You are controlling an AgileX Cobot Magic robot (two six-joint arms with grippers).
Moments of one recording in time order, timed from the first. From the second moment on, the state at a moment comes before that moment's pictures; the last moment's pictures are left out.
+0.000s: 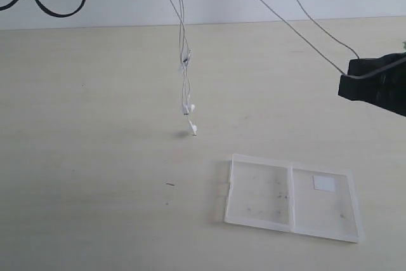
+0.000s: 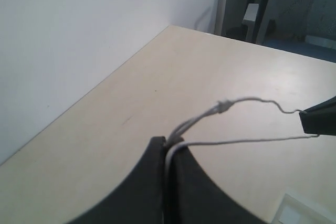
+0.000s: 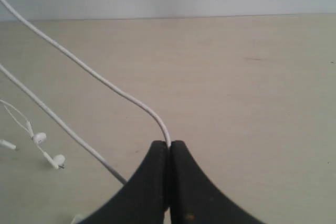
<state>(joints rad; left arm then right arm) -0.30 1.58 -1.25 1.76 -0.61 -1.57 0.30 1.01 -0.39 -0.40 -0.06 0.59</state>
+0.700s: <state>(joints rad) -0.30 1.56 -1.28 1.77 -0.62 -1.57 0.41 1.29 -0.39 -0.47 -0.20 0.59</state>
